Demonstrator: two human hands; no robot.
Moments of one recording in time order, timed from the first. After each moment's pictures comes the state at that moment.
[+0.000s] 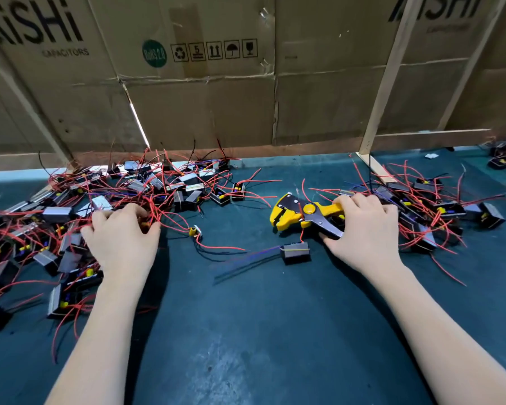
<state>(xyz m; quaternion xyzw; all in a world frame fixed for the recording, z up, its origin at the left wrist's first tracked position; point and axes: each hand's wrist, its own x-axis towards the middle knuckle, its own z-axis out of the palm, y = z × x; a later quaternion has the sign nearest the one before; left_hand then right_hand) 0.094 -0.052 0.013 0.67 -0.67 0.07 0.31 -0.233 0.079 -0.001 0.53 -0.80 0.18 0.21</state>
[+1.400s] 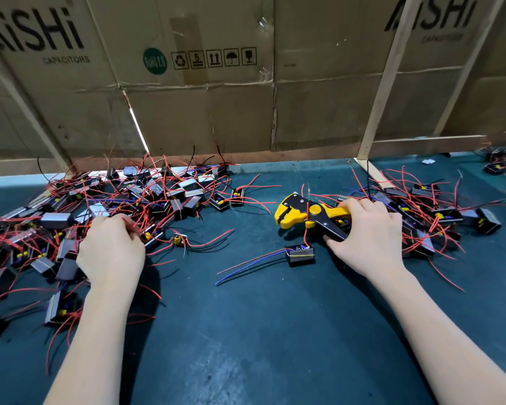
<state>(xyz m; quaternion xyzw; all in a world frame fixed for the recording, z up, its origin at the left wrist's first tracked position) 0.098 -0.040 0.031 0.71 -0.64 0.01 0.30 -0.236 0.082 0.004 0.50 -0.82 0.20 0.17</state>
